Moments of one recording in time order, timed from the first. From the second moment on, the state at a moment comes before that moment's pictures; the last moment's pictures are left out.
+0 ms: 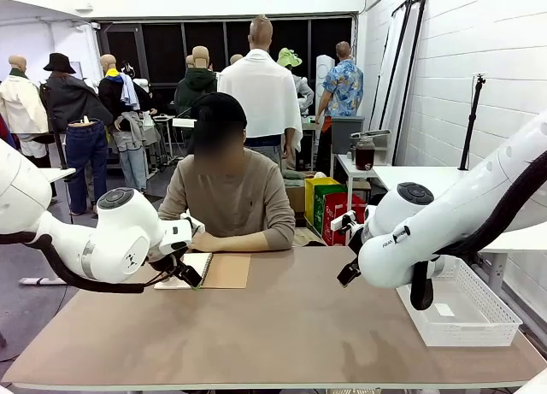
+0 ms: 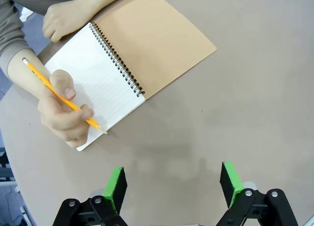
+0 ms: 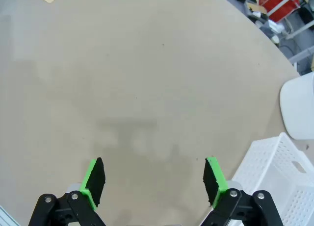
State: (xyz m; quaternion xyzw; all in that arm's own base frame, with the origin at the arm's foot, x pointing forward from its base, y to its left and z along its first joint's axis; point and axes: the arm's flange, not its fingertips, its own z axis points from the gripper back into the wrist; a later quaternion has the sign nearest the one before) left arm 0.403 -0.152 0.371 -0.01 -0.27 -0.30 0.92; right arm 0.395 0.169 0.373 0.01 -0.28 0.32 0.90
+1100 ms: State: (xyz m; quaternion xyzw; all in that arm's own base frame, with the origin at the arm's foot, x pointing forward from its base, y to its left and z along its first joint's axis) left arm 0.395 -0.150 0.434 -0.01 -0.29 -0.29 0.91; right arm 0.399 0.172 0.466 0.02 -0.30 0.34 0.89
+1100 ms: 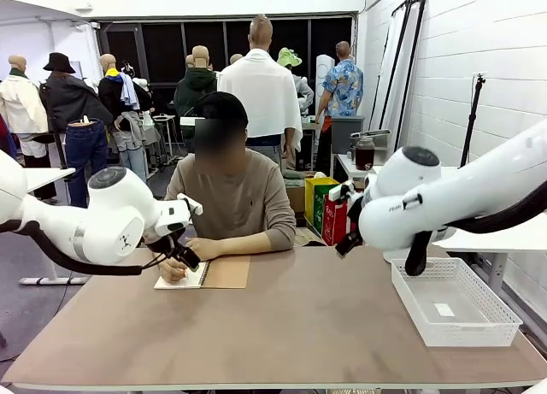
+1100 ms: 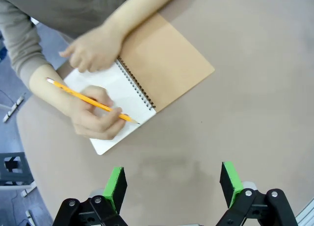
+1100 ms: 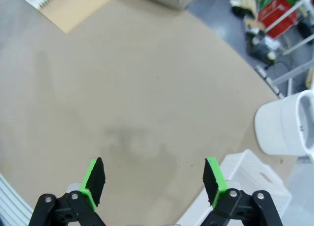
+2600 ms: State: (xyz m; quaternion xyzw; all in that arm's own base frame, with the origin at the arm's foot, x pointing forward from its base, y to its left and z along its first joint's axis) left arm 0.347 -0.112 0.570 -0.07 -0.35 -0.33 0.87; right arm 0.363 0.142 0.567 0.13 -0.36 0.45 0.81
